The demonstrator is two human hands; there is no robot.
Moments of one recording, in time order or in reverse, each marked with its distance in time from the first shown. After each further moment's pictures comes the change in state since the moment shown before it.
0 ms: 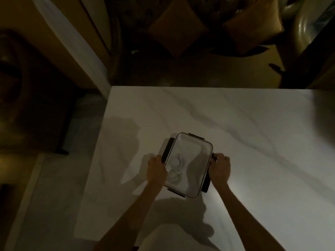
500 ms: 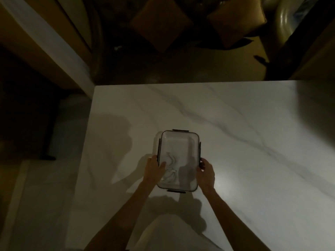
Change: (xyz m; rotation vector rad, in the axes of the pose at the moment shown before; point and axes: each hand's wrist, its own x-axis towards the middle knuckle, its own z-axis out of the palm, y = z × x) left_hand 0.025 0.007 0.021 -0.272 -0.155 -0.102; right_hand -0.031 0.013 0.013 0.252 -0.143 0.067
